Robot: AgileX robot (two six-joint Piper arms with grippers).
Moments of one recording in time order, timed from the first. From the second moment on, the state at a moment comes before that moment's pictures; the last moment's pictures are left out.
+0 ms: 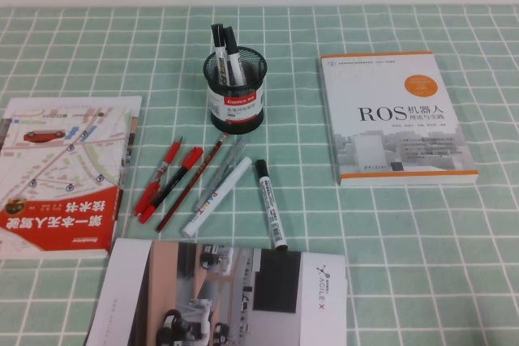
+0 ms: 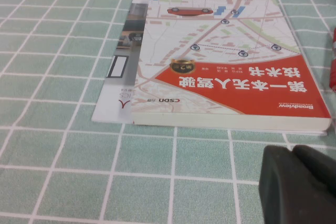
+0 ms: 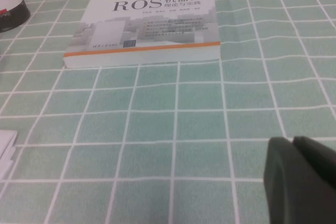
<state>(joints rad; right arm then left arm) 0.11 -0.01 0.03 0.06 0.37 0.06 0.01 -0.01 0.02 -0.01 0.38 0.02</state>
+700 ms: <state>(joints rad) 0.11 -0.01 0.03 0.06 0.28 0.06 0.01 -0.01 0.02 -0.01 0.38 0.02</state>
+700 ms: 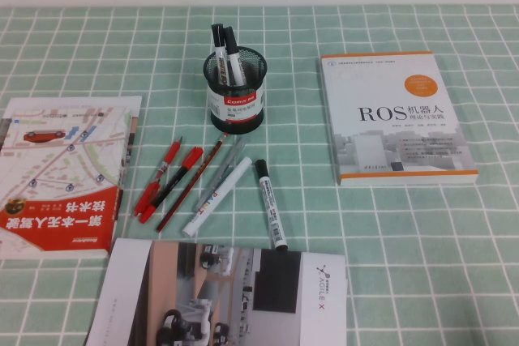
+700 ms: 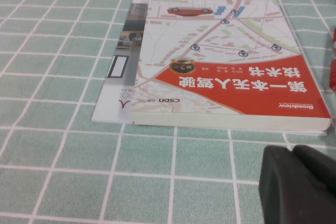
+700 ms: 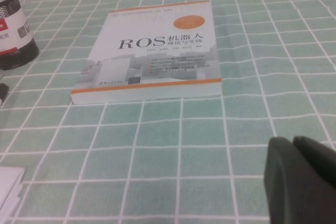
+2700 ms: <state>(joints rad) 0.18 1.07 -0.81 0.39 0.86 0.04 0.01 -0.01 0.02 -0.01 0.38 0.02</state>
